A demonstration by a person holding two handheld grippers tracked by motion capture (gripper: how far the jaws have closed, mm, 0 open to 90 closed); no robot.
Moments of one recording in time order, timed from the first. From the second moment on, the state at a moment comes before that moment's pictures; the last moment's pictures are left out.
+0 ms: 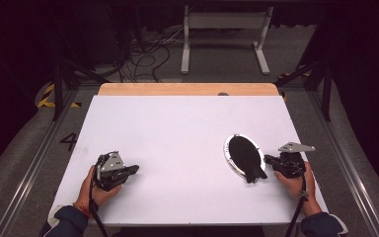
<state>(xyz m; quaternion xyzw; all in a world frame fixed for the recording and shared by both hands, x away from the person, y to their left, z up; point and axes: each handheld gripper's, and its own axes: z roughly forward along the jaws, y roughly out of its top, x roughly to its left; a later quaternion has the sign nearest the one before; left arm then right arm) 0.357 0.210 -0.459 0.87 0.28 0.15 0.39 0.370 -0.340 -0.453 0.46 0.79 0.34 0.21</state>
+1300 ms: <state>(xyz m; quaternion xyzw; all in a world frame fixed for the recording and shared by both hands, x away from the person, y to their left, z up) 0.396 0.147 -0.452 0.88 0.24 0.12 0.39 0.393 -0.275 -0.456 0.42 0.81 0.34 0.22</state>
